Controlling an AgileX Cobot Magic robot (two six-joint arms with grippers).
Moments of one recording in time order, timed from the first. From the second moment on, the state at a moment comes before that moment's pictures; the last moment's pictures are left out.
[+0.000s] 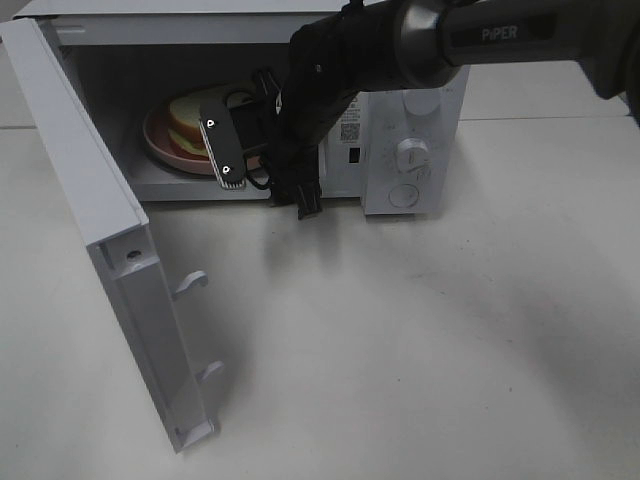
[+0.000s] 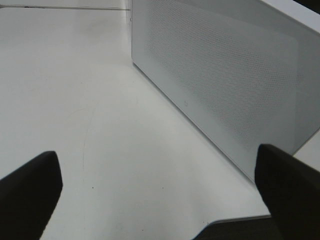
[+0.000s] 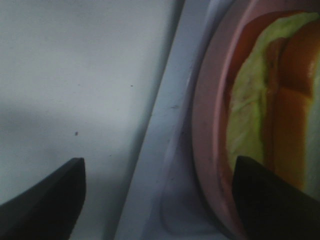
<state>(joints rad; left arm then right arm) -0.03 -0.01 -0.51 -0.14 1.09 0.03 0.62 2.24 -1.71 -0.10 0.44 -1.27</state>
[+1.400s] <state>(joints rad) -0.03 -0.01 -0.51 -0.14 1.09 0.03 0.62 1.61 -1.02 -0.15 0.46 -0.54</state>
